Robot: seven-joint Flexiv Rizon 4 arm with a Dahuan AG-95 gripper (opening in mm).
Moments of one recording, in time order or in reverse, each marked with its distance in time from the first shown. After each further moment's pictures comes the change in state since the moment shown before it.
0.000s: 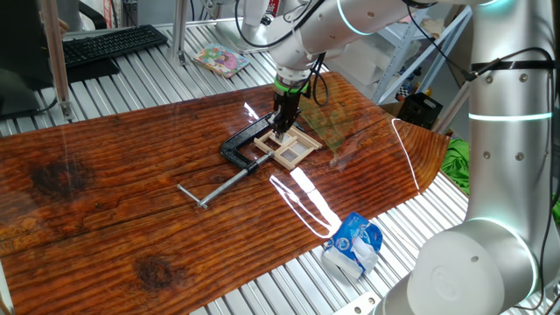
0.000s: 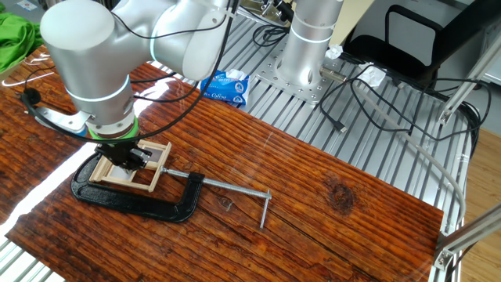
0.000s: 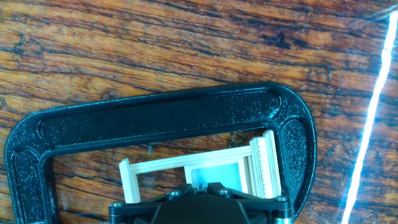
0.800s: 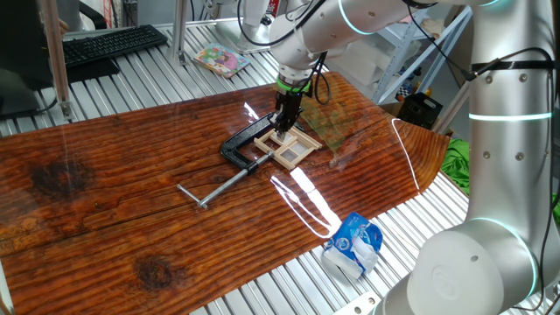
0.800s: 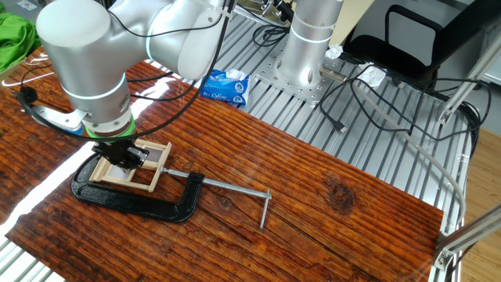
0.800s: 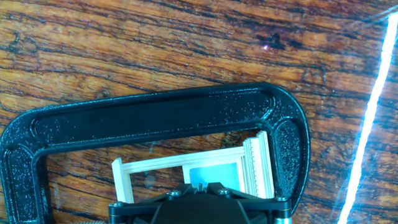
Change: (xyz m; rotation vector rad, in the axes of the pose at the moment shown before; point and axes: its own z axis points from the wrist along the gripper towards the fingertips) arm 0.000 -0.009 0.000 -0.003 -0.002 -0.011
